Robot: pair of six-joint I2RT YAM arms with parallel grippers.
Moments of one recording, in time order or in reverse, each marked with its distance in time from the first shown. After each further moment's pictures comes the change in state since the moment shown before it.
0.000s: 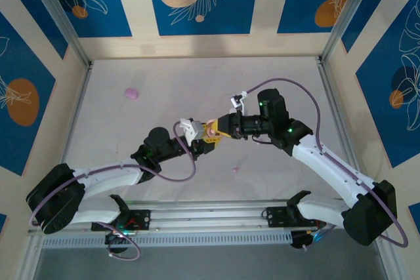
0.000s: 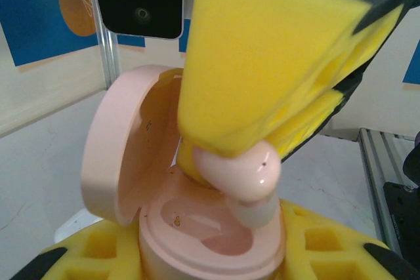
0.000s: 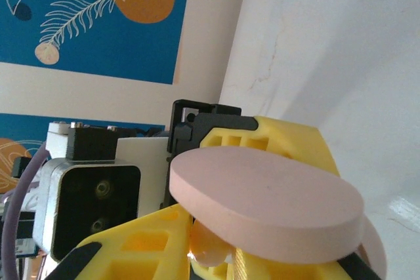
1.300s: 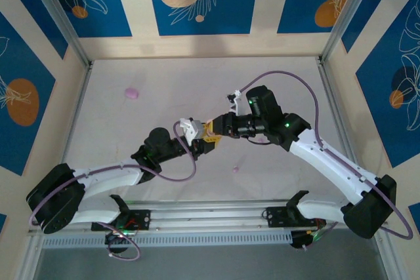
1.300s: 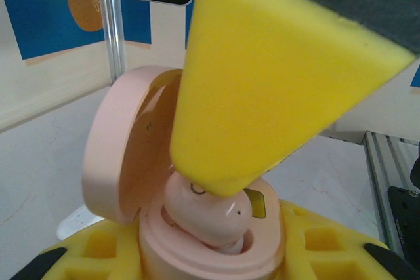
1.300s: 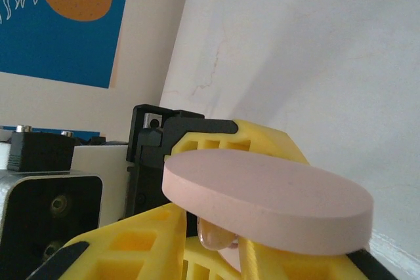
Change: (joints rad) left arm -0.007 0.000 0.000 -0.002 -0.031 -0.018; right arm 0.105 0.048 0.177 -0.296 0.245 -0.175
